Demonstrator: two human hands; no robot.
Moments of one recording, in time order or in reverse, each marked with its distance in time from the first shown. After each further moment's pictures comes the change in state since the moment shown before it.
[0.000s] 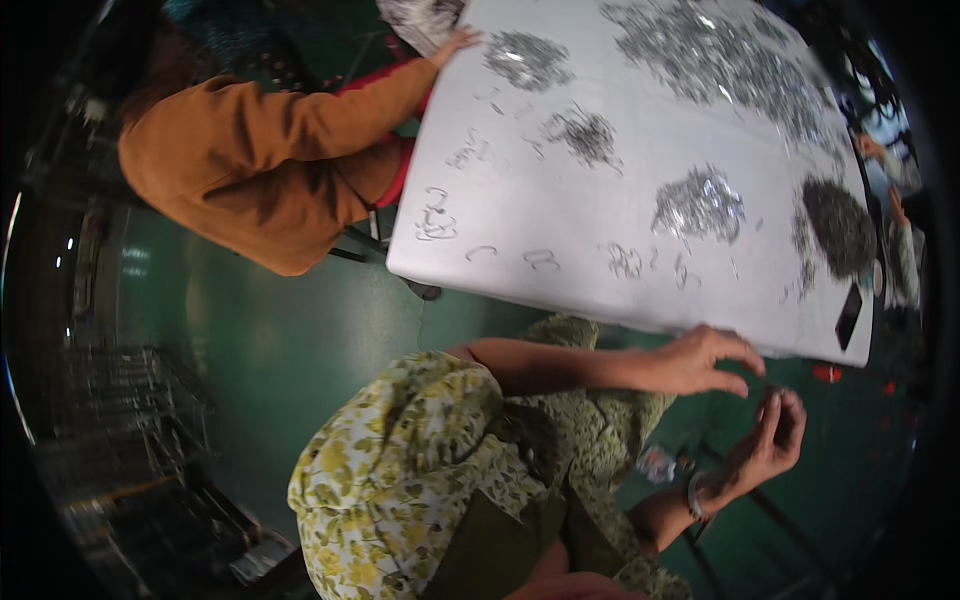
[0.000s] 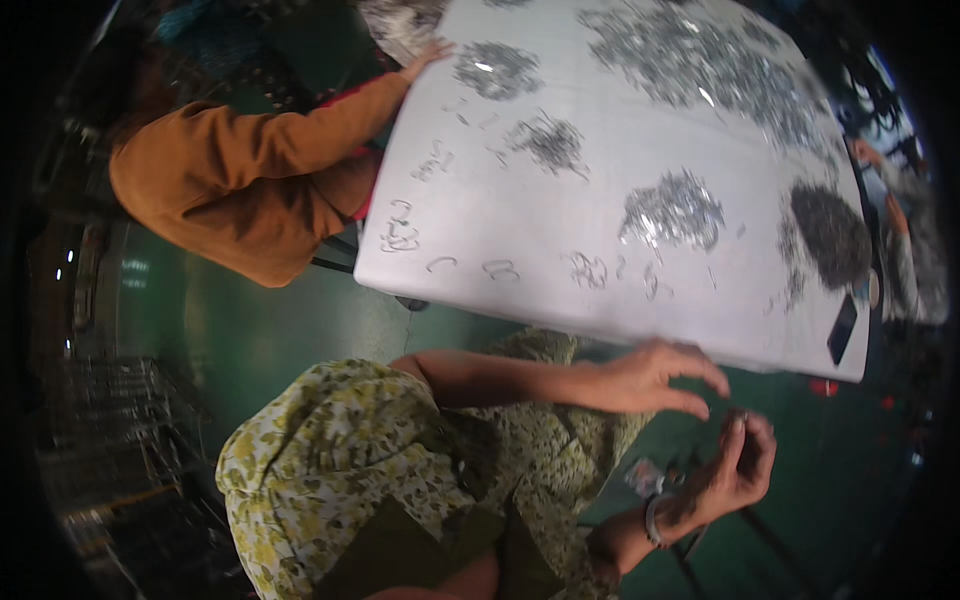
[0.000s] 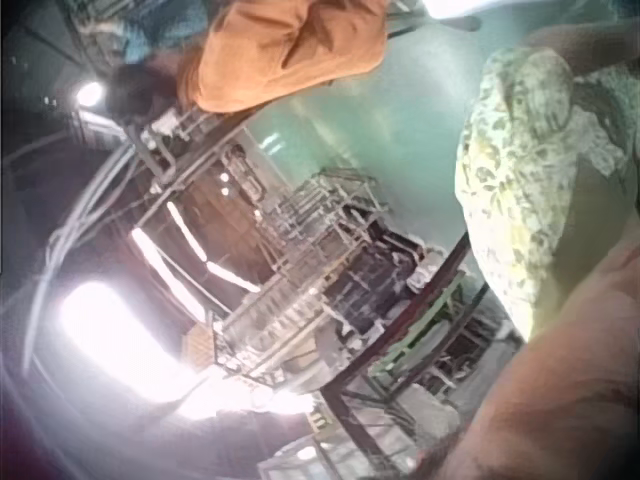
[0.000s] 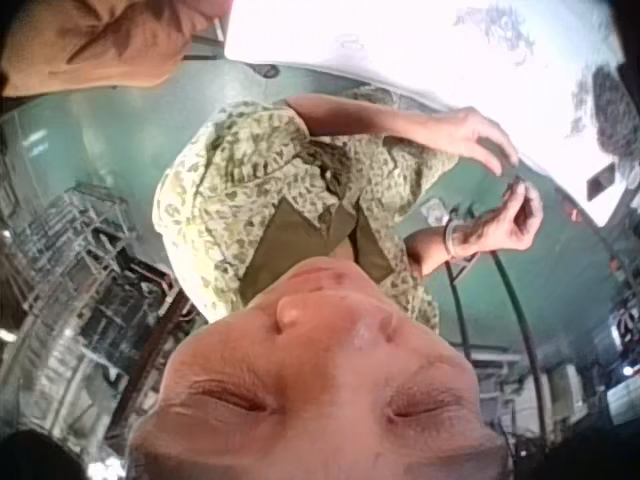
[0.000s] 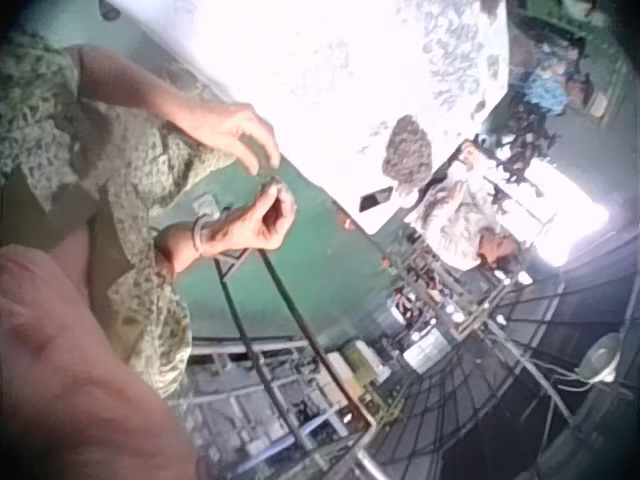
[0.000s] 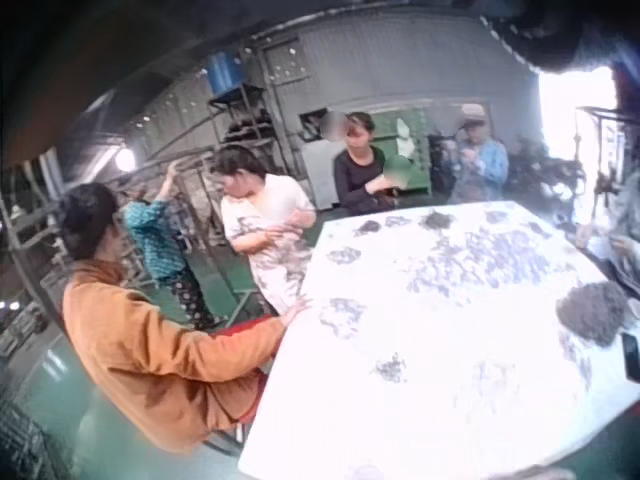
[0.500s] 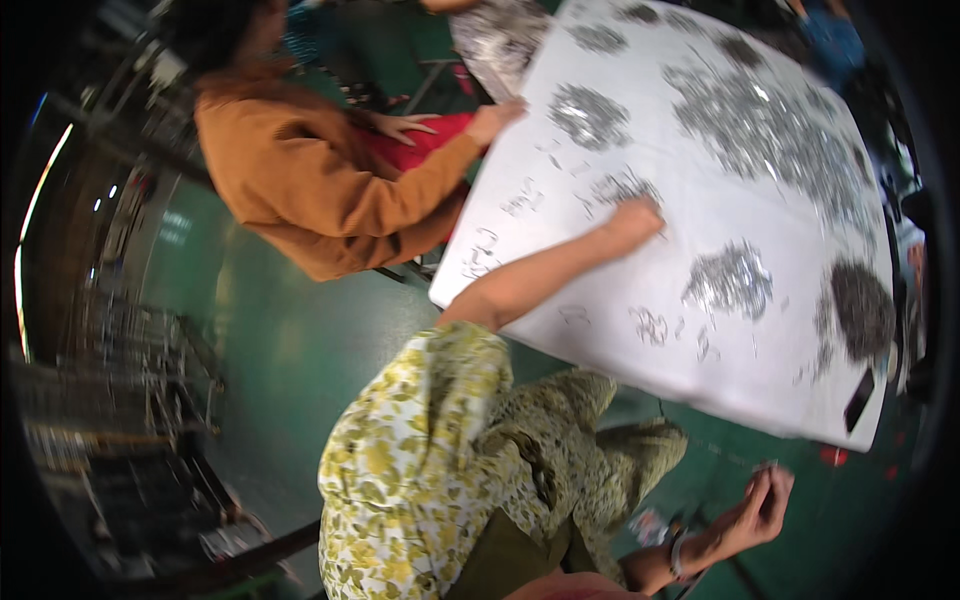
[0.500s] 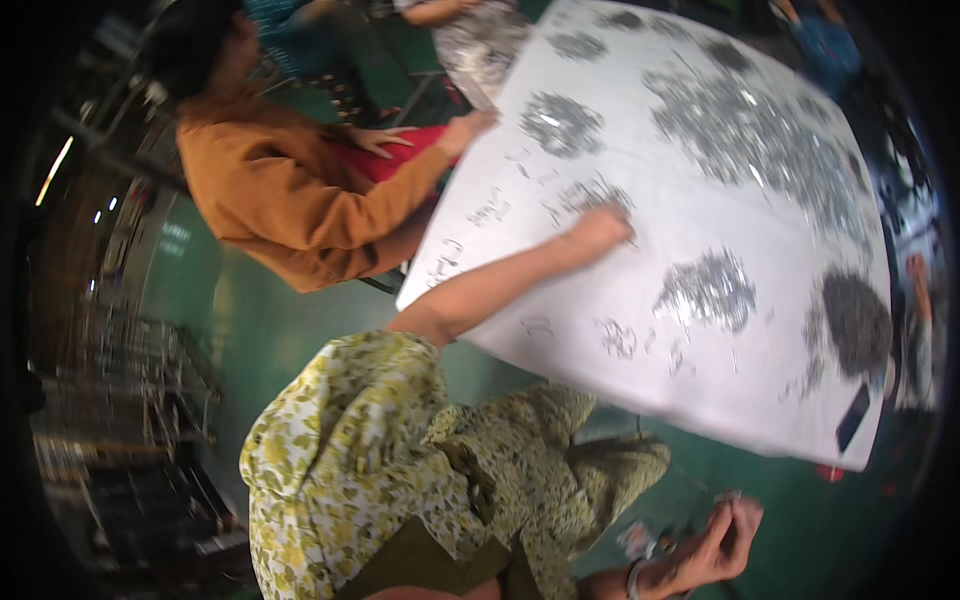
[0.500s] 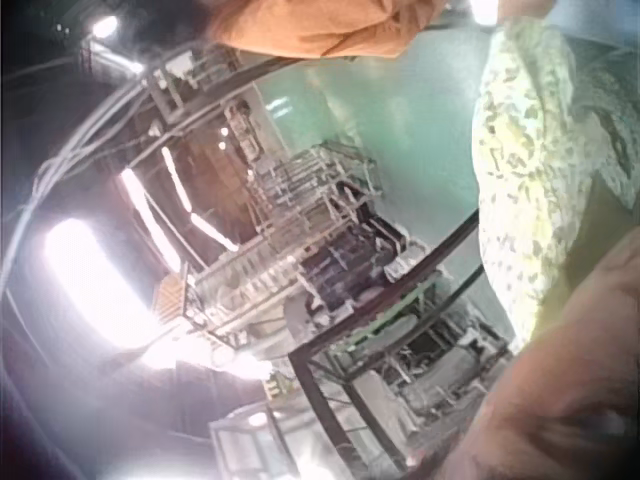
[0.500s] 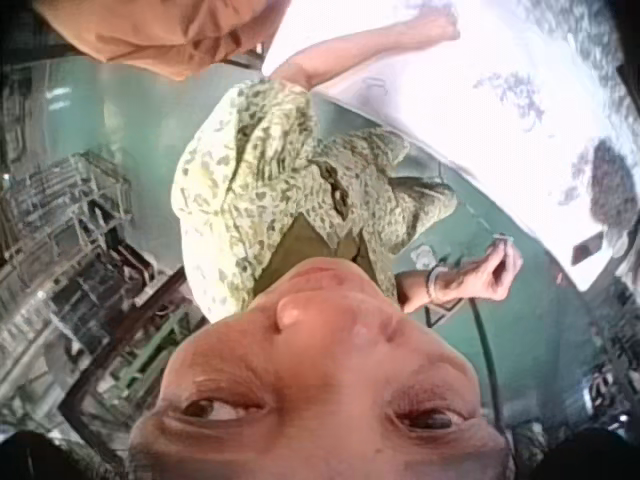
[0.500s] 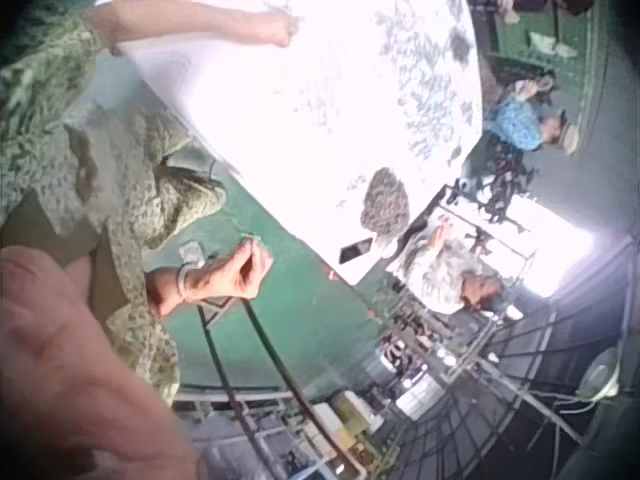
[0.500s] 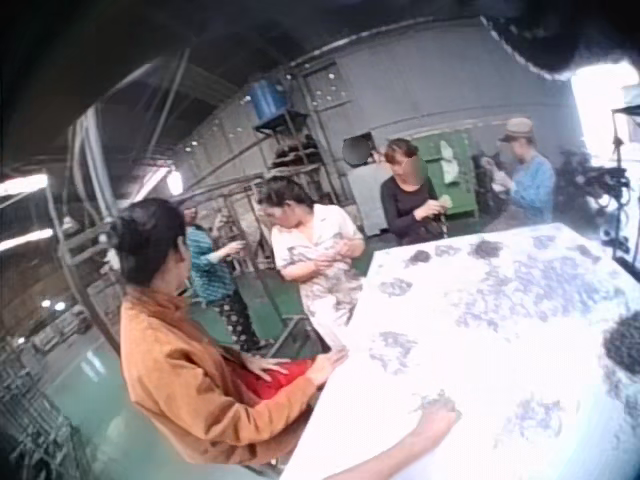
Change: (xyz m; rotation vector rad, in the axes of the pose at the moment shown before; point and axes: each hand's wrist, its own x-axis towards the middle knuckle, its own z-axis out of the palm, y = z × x) left_hand 0.033 -0.124 -0.278 1.604 -0.016 -0.031; right_hand 0.001 -0.003 -0.004 0.002 -0.136 -0.123
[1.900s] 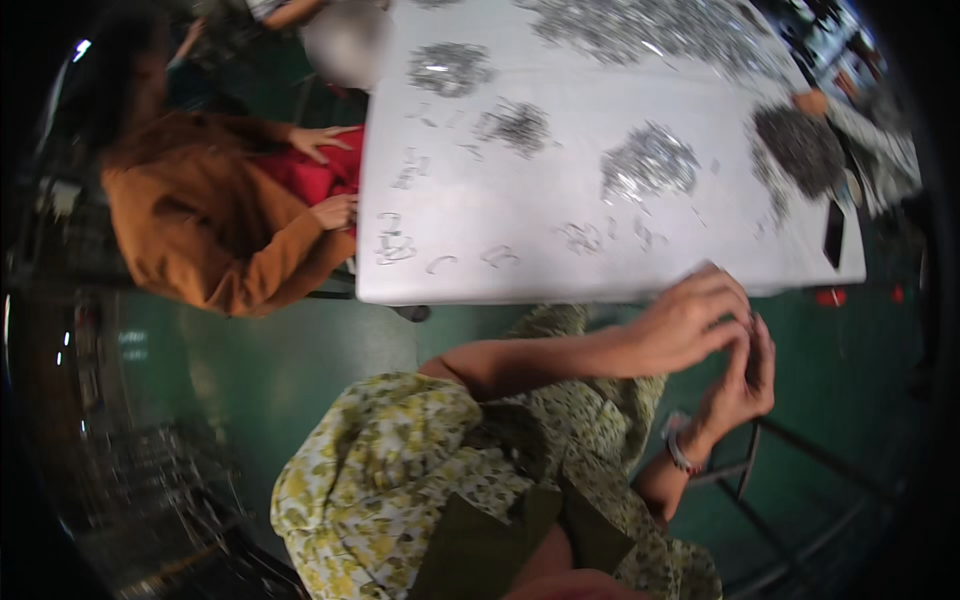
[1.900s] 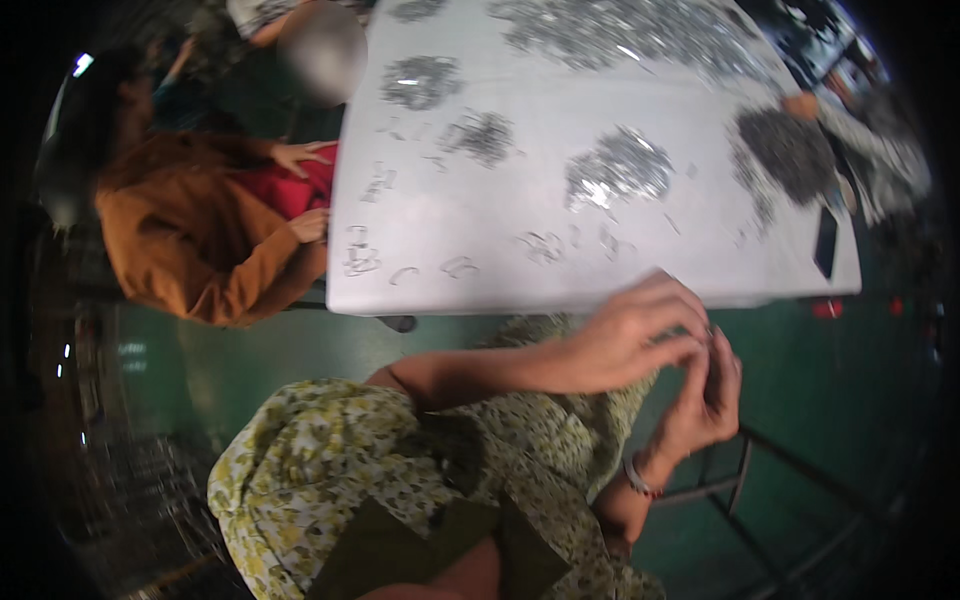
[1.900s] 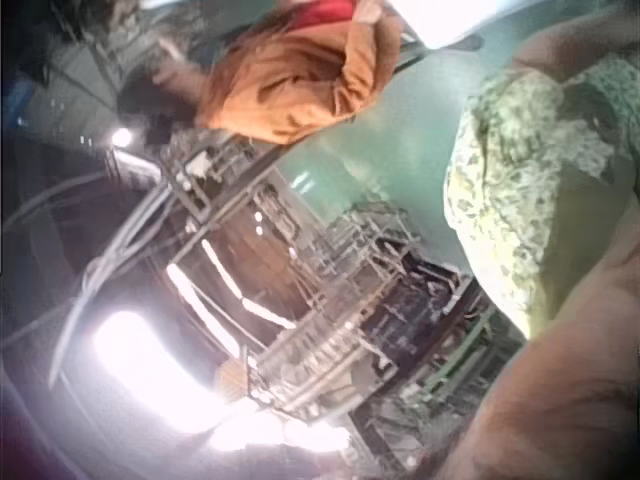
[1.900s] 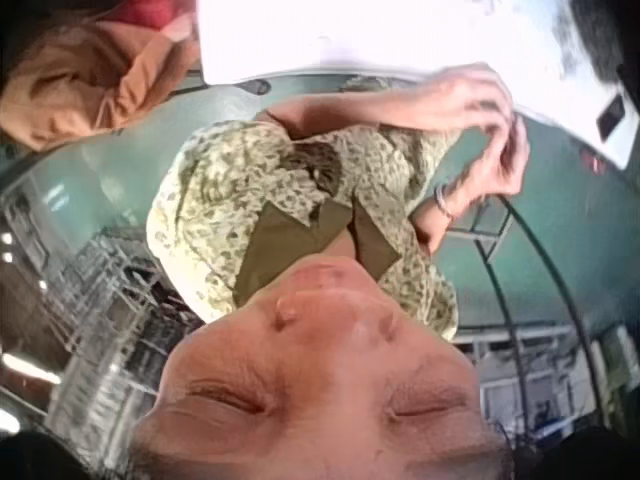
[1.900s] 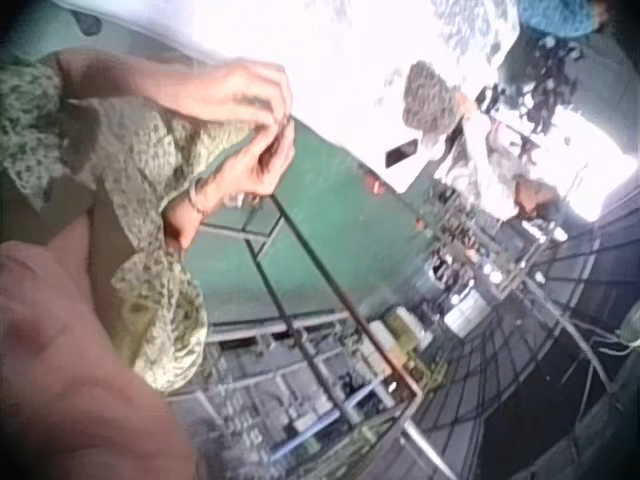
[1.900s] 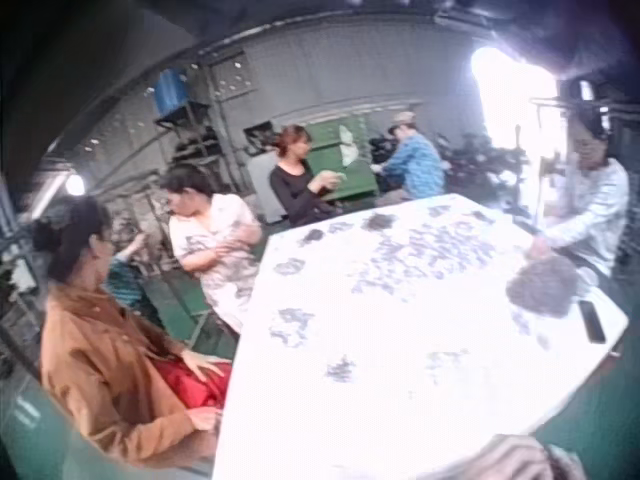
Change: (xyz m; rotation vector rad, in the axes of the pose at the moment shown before) left_hand -0.028 0.280 -0.167 -1.301 0.166 0.111; right_hand -0.024 0.010 0.035 -0.204 0.305 0.101
